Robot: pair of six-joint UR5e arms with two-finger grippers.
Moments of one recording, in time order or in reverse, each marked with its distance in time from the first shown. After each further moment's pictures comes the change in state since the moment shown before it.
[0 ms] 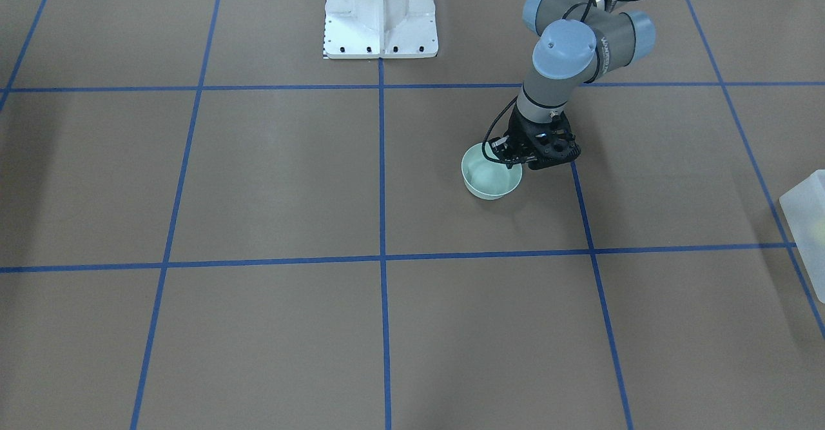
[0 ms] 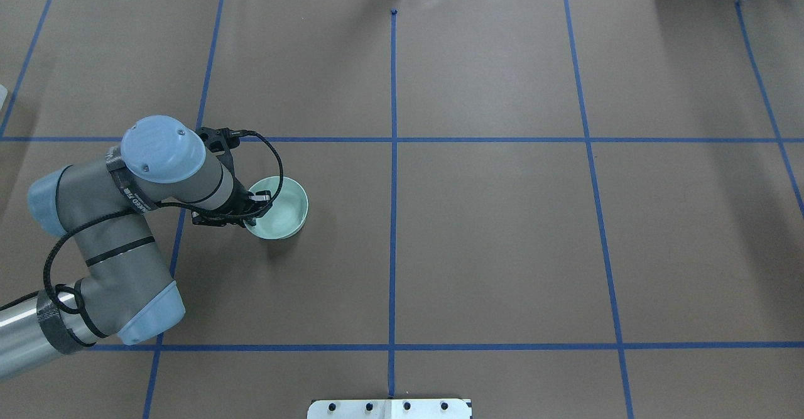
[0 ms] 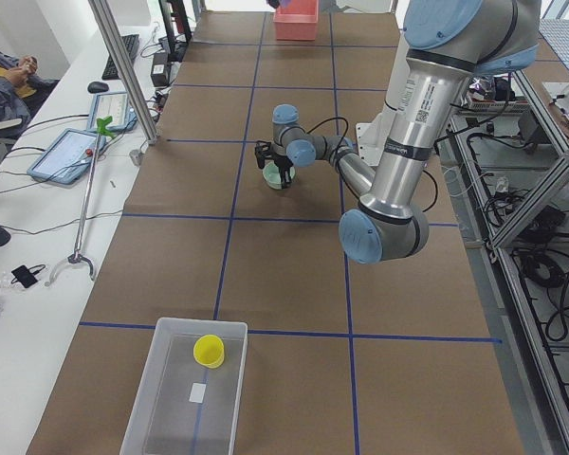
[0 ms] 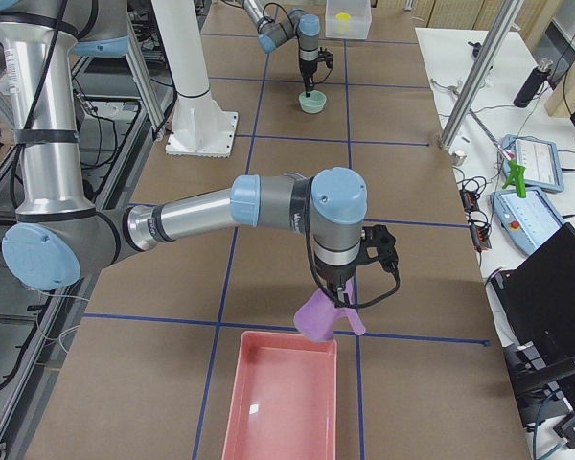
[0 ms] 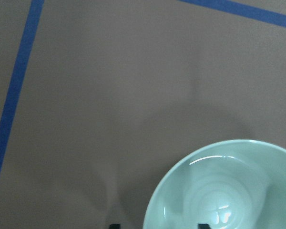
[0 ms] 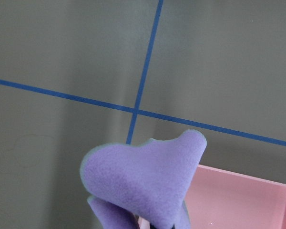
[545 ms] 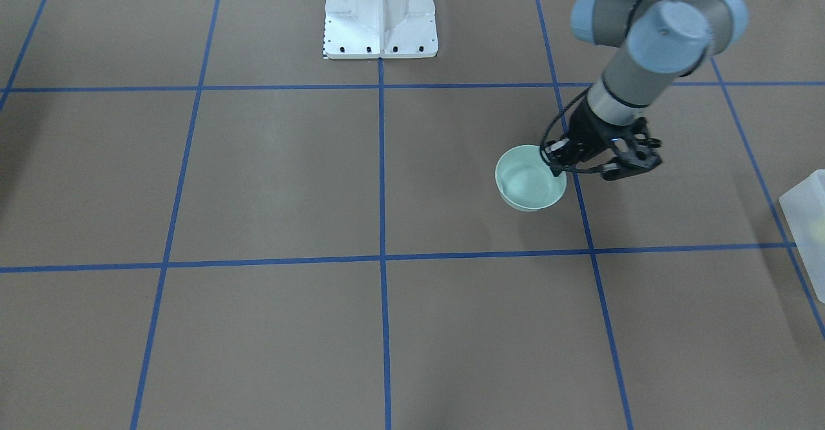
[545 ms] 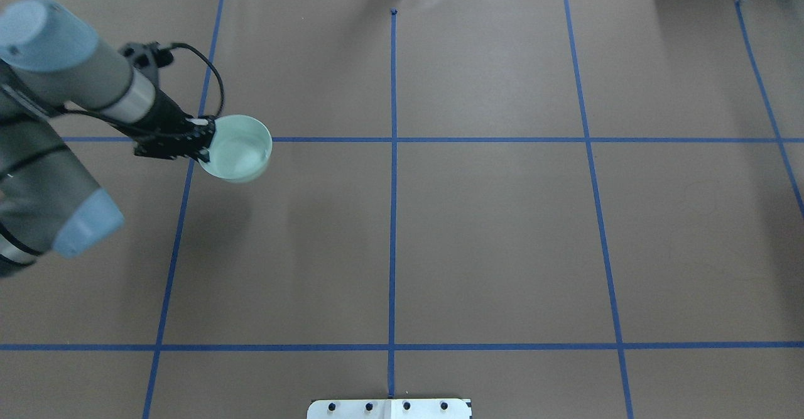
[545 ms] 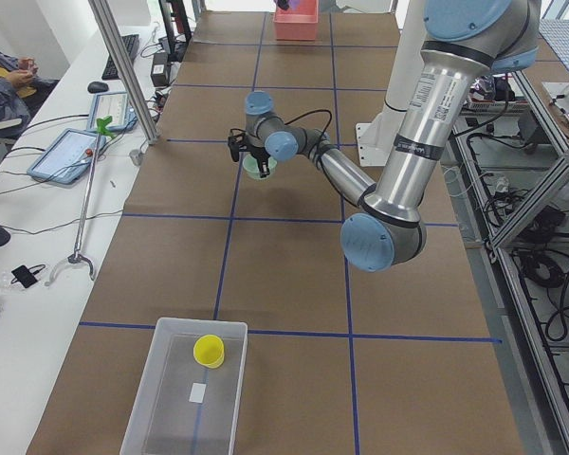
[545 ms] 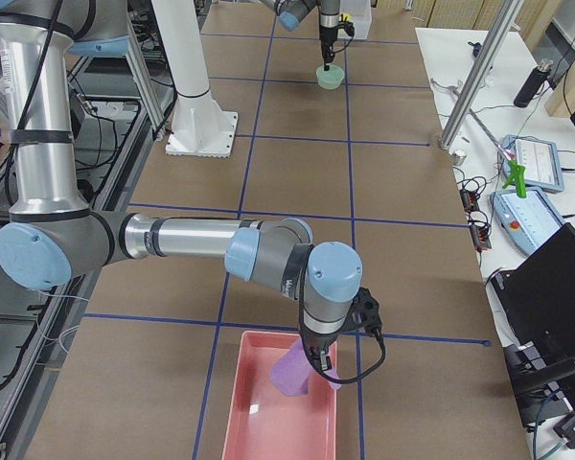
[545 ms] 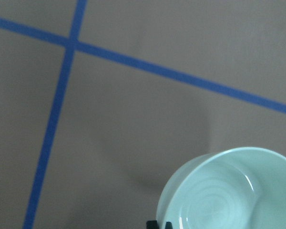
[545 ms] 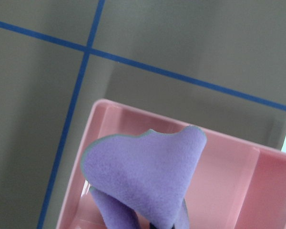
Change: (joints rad) left arm -0.344 0.038 -0.052 0.017 -0.295 0.211; right arm 0.027 -0.042 -0.196 0.074 -0.086 -0.176
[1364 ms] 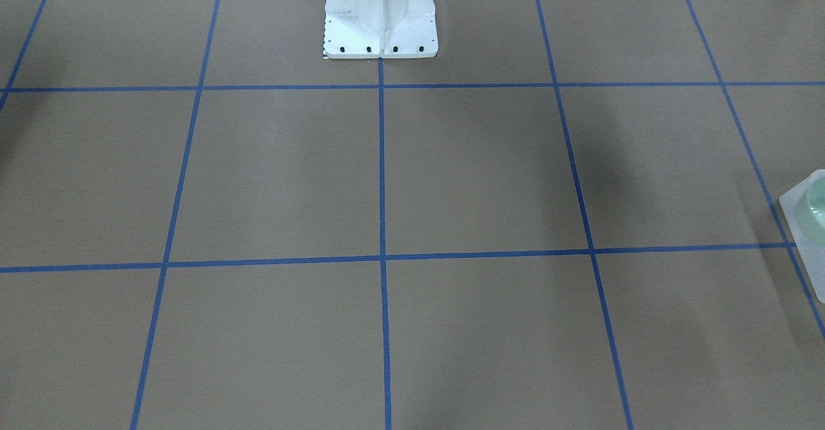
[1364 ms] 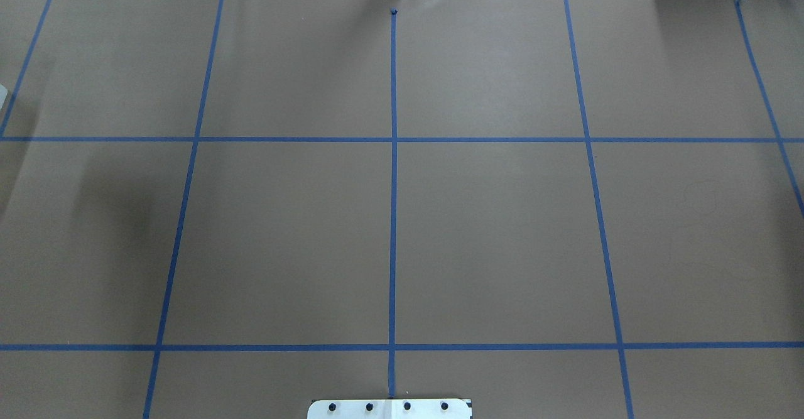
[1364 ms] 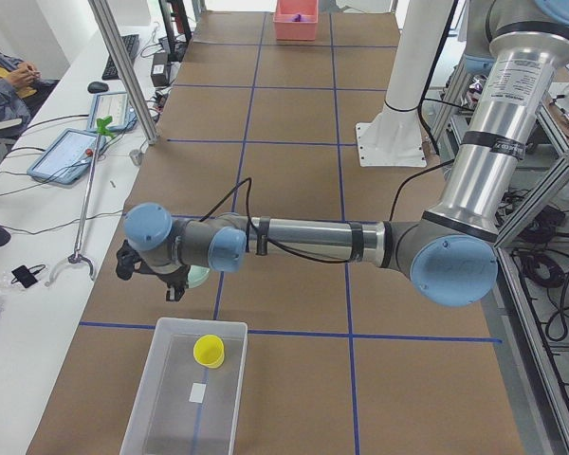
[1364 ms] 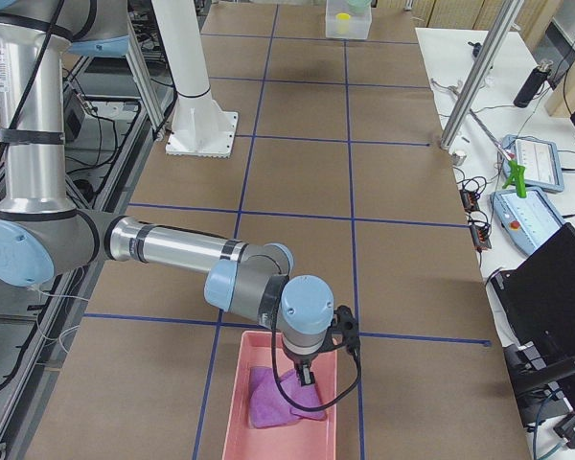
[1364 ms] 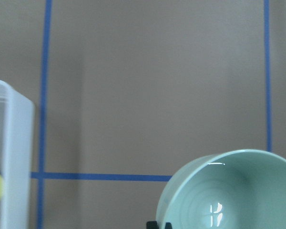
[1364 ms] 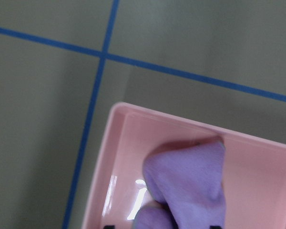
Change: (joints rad) left arm -0.679 0.008 0.612 0.036 -0.261 1.150; right arm -0.045 -0.064 0.043 0.128 0.129 0.155
